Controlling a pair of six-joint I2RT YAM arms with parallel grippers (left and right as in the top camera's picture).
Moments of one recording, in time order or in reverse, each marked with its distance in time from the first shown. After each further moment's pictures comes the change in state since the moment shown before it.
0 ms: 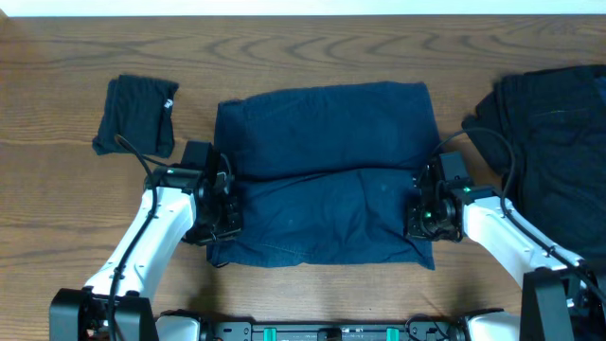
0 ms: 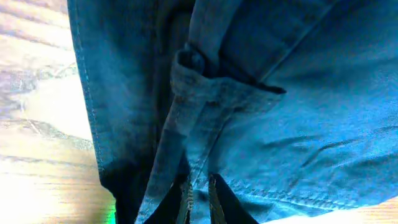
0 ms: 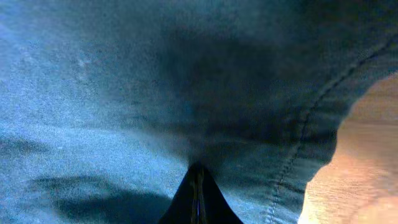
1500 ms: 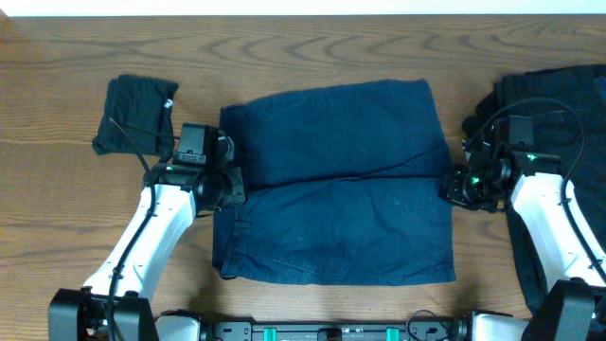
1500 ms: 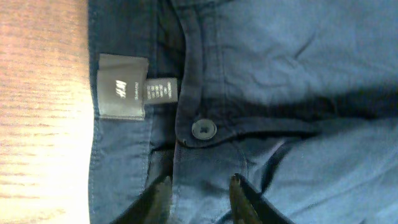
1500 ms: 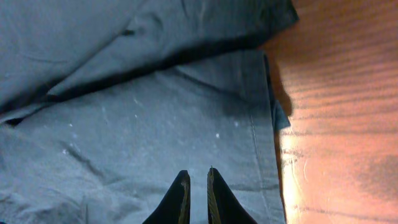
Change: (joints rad) left arm 0.000 0.005 0.034 0.312 0.020 0.042; right arm -0.286 -0.041 0.273 -0.233 -0.092 -0.091
